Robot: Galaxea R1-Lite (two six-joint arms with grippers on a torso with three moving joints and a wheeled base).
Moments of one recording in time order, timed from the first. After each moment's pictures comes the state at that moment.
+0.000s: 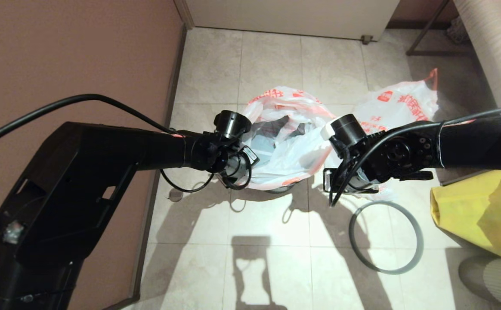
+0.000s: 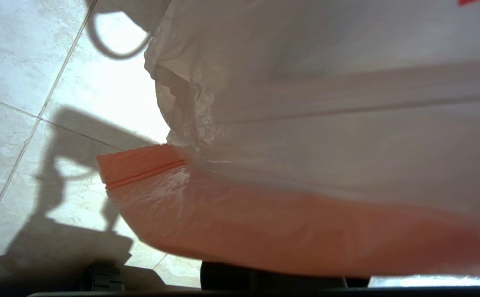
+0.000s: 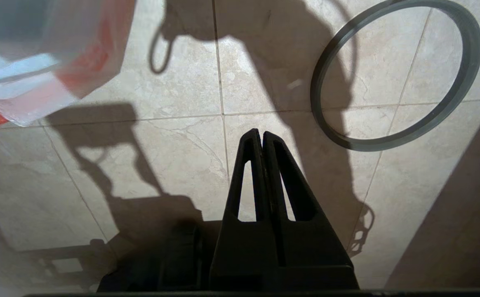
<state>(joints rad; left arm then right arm) -0.51 2.29 -1.87 0.25 0.18 -0.98 0.54 2.09 -1.68 0.46 -0.42 0.47</state>
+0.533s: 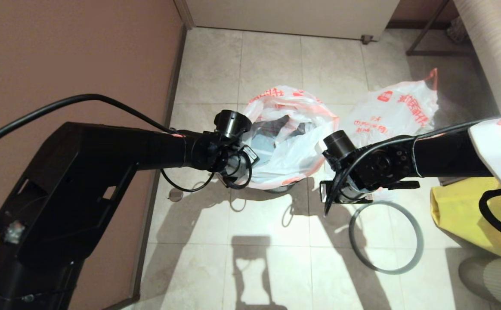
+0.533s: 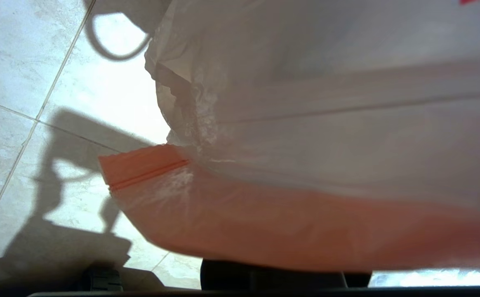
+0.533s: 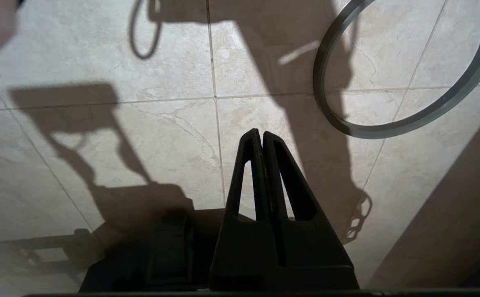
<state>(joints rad) -0.51 2.30 -1.88 0.25 0.19 -0.98 0.52 2.16 -1.68 0.46 -0.39 0.47</state>
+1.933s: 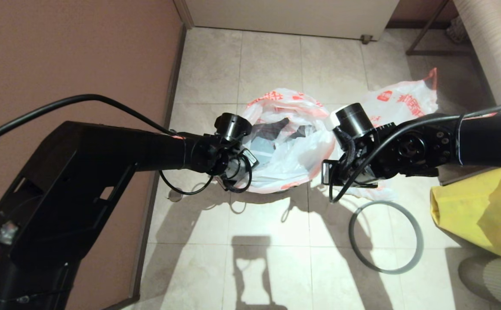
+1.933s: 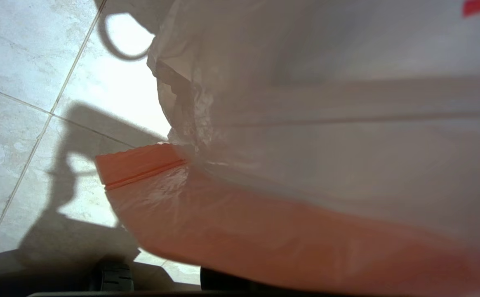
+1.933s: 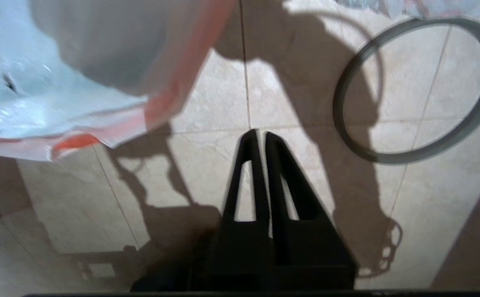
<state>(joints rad) -0.51 2.27 -1.83 0.25 0.20 -0.98 0.56 2.03 -1.67 0.41 -0.40 0.50</state>
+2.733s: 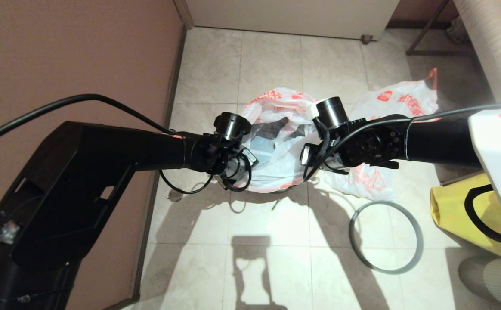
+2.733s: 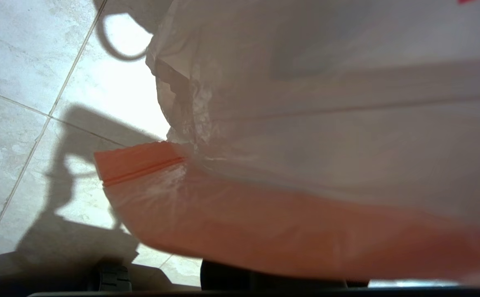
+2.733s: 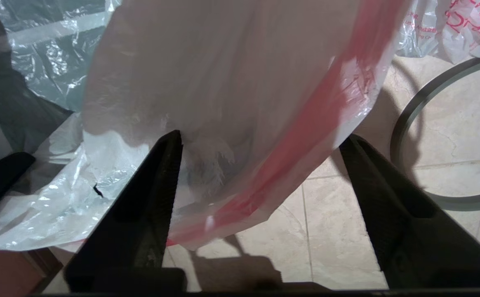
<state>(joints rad) -0.51 2.28 -1.84 0.25 0.20 -0.98 0.55 2.22 -1.95 0.37 -0.39 0.57</state>
